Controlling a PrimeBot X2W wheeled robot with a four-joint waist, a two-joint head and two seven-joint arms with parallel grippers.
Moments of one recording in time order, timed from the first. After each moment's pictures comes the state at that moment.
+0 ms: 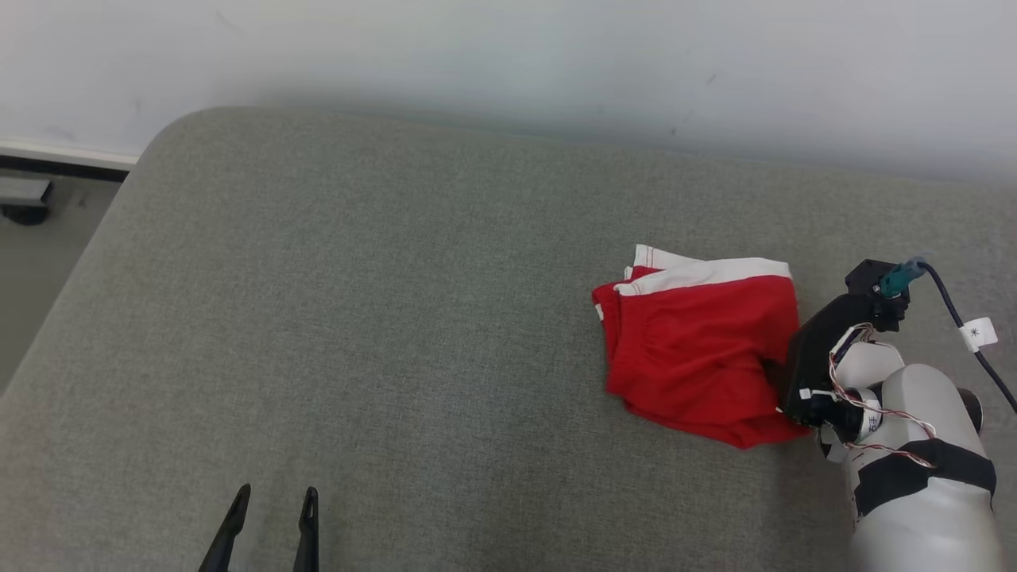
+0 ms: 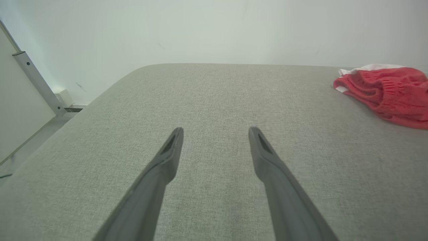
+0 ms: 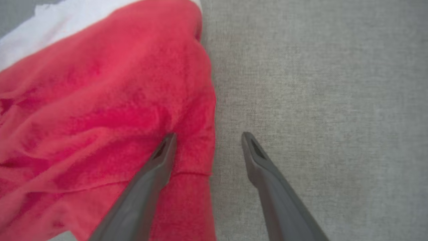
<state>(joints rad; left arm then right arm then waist) 0.10 0.18 -0.13 0.09 -0.19 -0.03 -0.25 -0.67 -0.05 -0.36 0.74 -0.06 0.13 0.75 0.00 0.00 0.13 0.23</state>
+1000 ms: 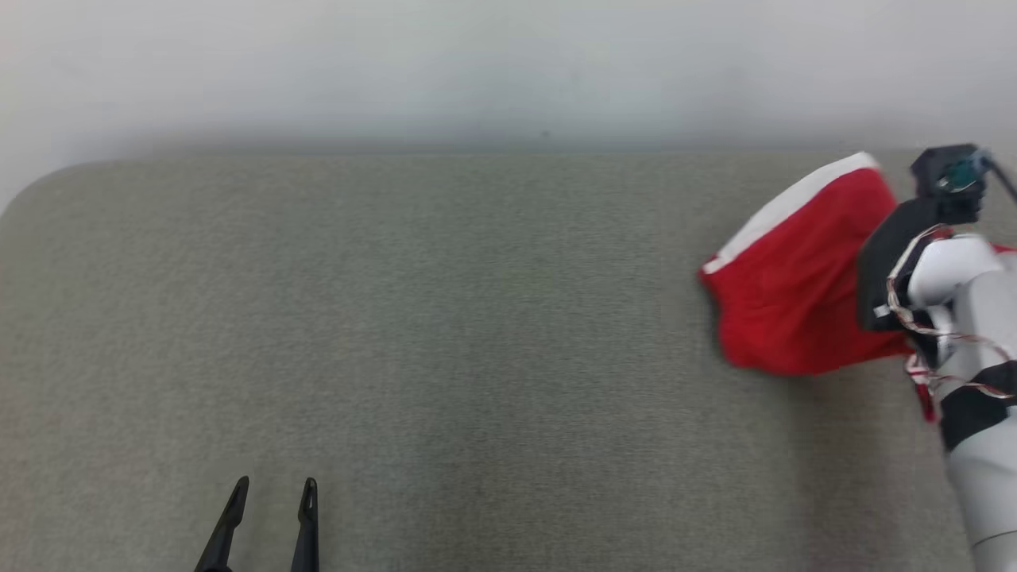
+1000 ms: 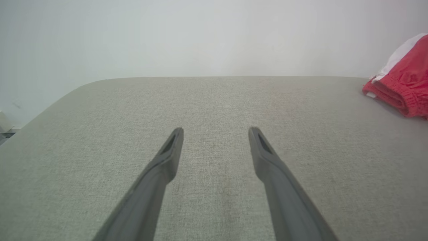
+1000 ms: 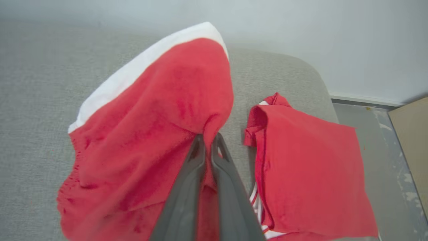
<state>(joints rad) 0.08 0.18 -0.14 0.08 -0.21 -0.01 -0.26 -0.80 -0.29 -0.06 0.73 -0.04 0.13 0.60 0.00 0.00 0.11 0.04</state>
